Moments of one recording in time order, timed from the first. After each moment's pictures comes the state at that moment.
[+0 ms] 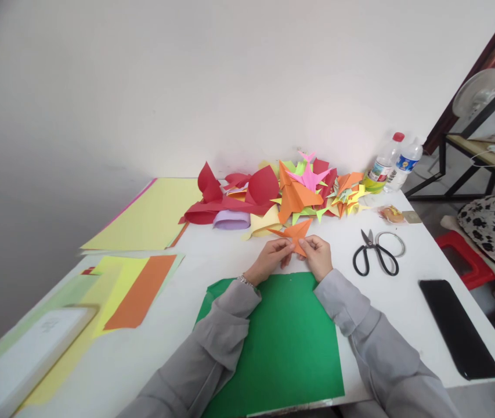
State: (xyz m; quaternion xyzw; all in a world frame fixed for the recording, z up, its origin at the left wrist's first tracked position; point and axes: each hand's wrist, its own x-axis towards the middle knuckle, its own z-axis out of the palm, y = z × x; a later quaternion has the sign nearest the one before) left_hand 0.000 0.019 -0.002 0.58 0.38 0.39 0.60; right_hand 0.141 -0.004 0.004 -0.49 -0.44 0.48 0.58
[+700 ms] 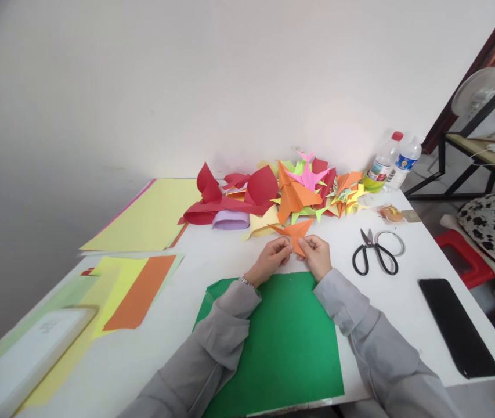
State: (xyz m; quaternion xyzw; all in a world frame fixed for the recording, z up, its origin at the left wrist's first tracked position) left_hand 0.001 0.017 0.000 0.62 0.38 0.42 0.55; right_hand 0.141 -0.002 -0.003 -0.47 -0.44 0.49 0.59
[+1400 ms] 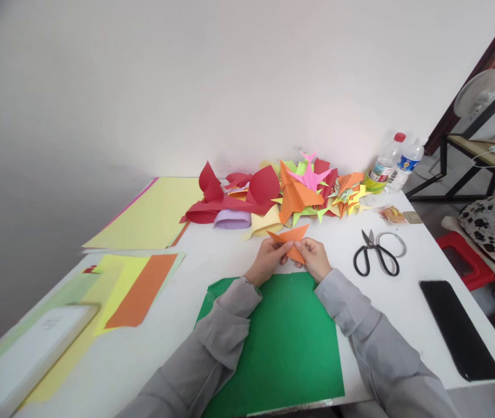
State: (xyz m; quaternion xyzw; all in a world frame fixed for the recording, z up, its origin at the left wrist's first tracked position) left_hand 0.004 0.018 -0.003 0.52 0.41 0.46 0.59; right_hand 0.140 -0.002 -0.007 -0.44 -0.47 0.56 0.52
